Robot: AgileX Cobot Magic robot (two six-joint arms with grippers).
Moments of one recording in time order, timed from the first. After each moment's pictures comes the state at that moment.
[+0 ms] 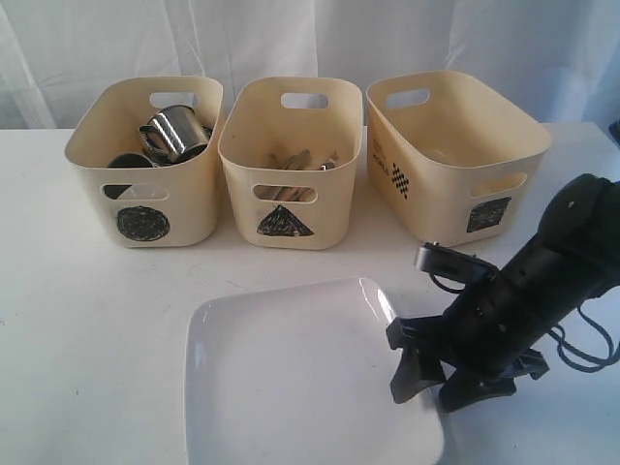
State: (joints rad) left arm -0.08 0.04 0.02 -0.18 0.29 -0.08; right arm 0.26 1.76 -0.80 0.72 0.78 -0.43
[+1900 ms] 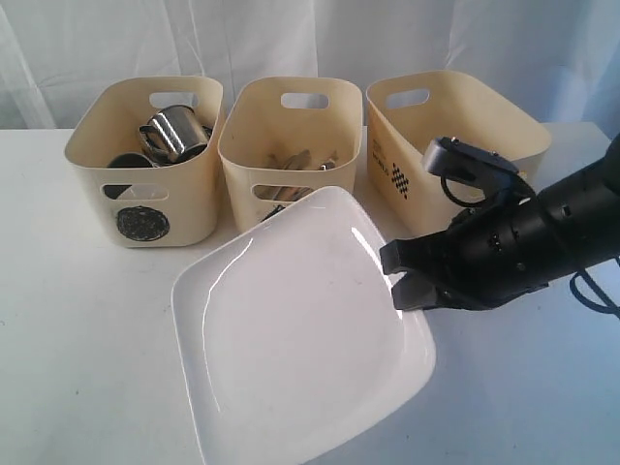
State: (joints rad) left arm -0.08 0.04 0.02 -0.18 0.30 -0.08; right arm 0.31 1.43 -0.80 0.78 0.67 -0.46
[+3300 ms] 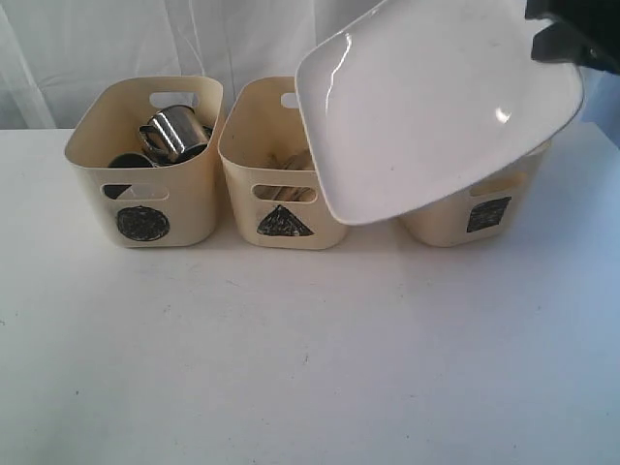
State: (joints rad) left arm -0.08 0.04 0.02 -0.18 0.29 -0.08; right arm 0.02 1.26 -1.13 0.62 0.56 -0.37
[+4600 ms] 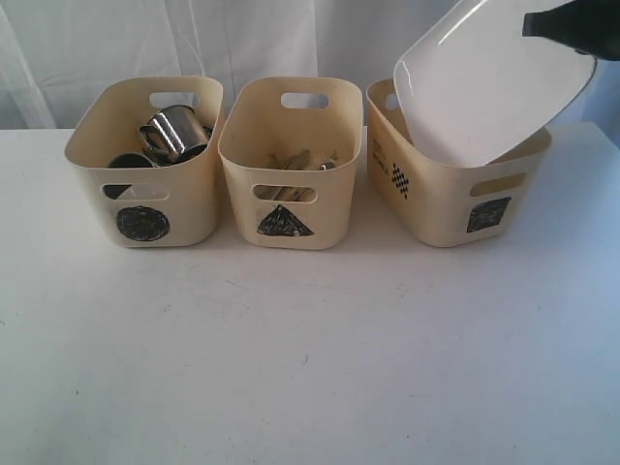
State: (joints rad) left arm -0.08 0.04 0.02 -0.18 0.29 -0.08; right arm -0.03 1.64 -1.28 0.49 0.09 -0.50
